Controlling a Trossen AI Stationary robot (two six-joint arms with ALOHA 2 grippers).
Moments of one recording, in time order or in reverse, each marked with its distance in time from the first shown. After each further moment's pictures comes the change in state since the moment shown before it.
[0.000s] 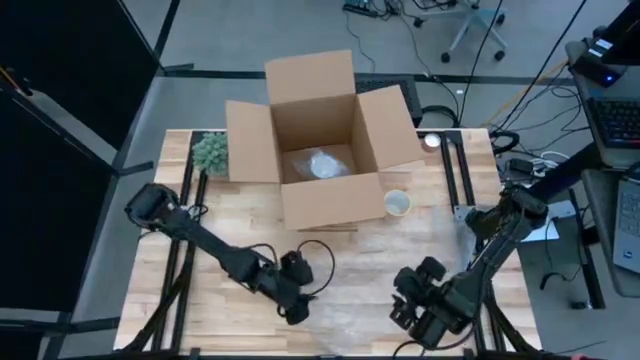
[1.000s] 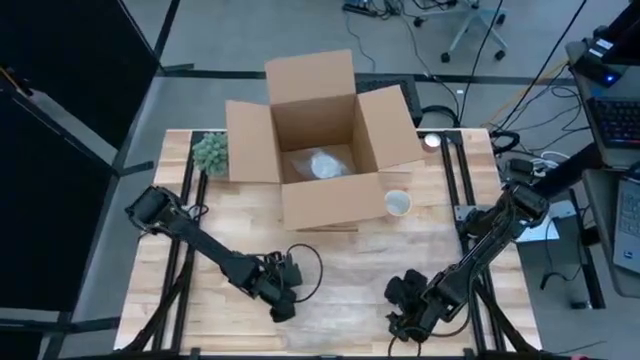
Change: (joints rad) left arm -0.014 -0.019 -0.002 -0.403 -0.004 -0.067; right arm -0.052 -0.061 -0.212 0.466 -0.157 -0.299
